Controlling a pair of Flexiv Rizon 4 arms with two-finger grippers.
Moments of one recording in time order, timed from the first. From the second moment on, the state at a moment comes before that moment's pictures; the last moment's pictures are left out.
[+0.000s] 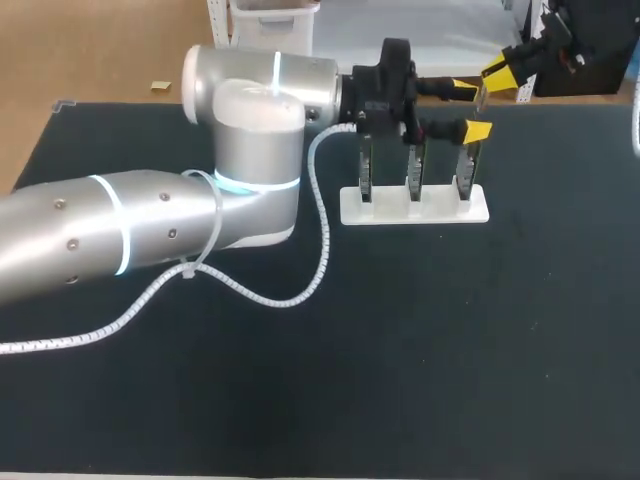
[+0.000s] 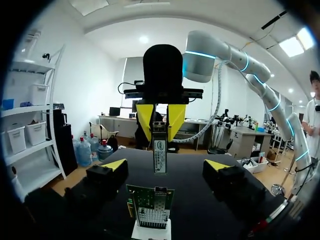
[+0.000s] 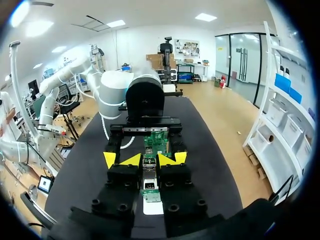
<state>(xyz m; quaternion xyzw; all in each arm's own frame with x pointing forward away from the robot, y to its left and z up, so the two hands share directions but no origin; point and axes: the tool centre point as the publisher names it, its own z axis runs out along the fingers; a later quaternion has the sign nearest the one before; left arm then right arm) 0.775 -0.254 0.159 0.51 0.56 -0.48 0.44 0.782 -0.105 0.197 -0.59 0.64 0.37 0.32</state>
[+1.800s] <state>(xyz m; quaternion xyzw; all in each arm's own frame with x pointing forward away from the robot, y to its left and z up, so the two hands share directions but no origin) 0.763 -0.226 0.133 0.62 0.64 -0.34 0.30 0.781 -0.106 0.196 -0.60 0.64 0.37 0.32</state>
